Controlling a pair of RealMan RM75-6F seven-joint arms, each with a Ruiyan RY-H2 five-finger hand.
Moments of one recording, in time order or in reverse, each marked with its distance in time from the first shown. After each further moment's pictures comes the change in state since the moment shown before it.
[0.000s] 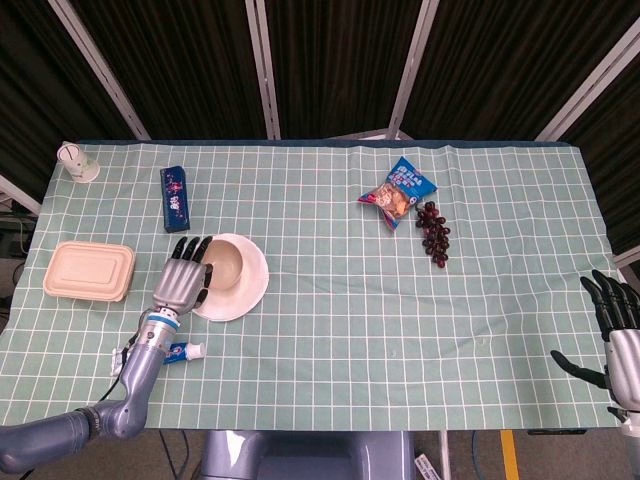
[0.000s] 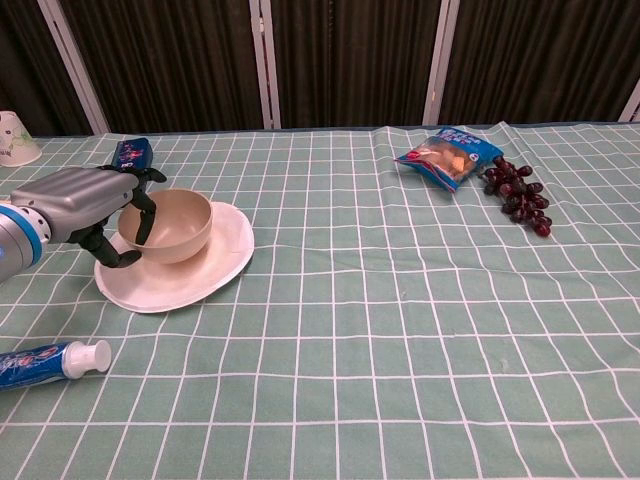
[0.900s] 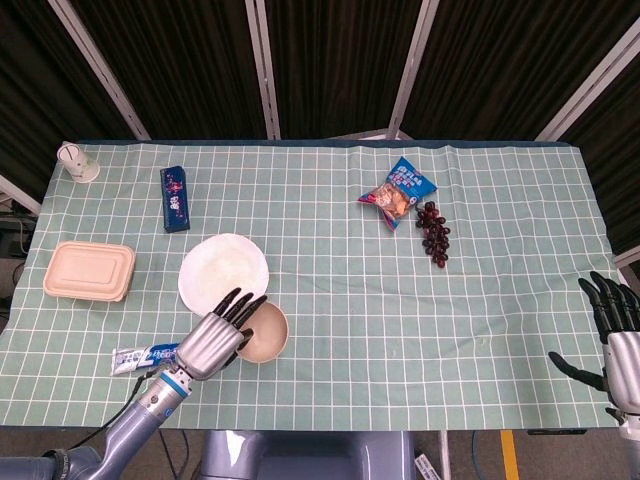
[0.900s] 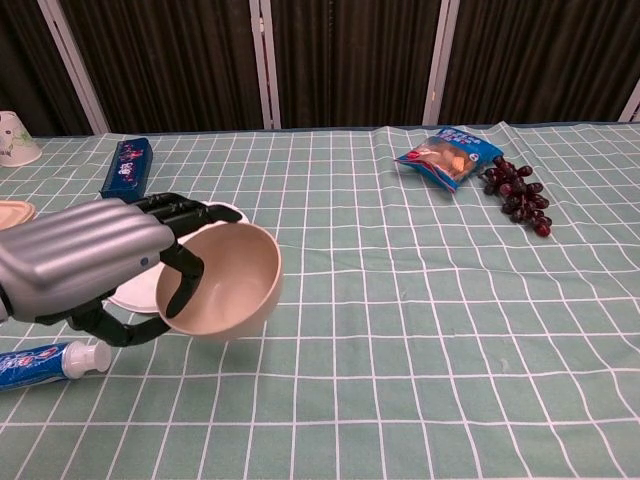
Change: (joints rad) left arm 0.056 0.144 0.266 -0.365 0.416 0.099 0.015; right arm -0.006 -0.004 -0.004 -0.012 -0.013 0.014 -0.019
